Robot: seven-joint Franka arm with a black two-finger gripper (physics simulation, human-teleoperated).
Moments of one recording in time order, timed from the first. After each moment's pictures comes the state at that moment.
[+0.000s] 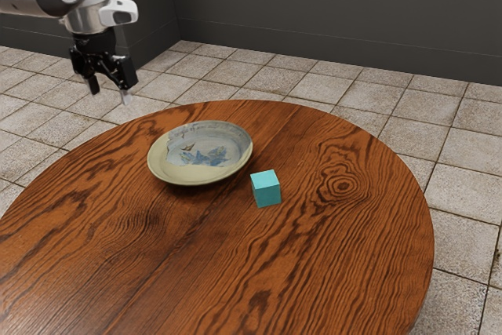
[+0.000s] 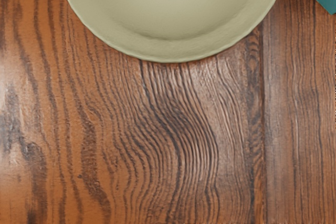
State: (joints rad) arm -0.01 0.02 0.16 -1.64 0.04 1.65 0.18
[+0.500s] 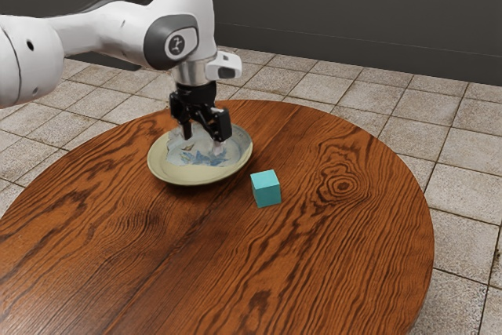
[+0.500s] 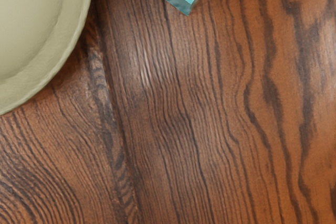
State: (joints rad) arm -0.38 0.20 0.26 -1.65 -0.03 1.77 0.10
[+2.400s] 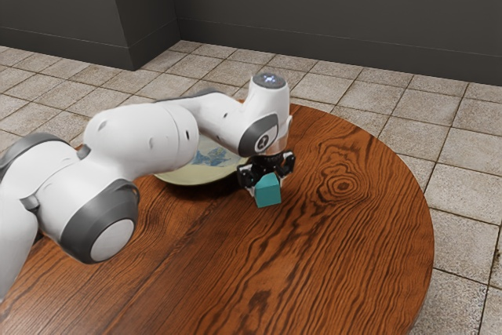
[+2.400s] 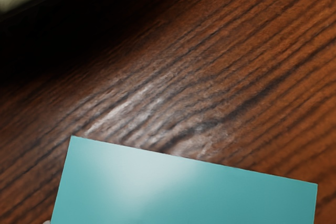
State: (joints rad) arm -0.47 0.86 0.37 -1.28 -0.12 2.14 -1.08
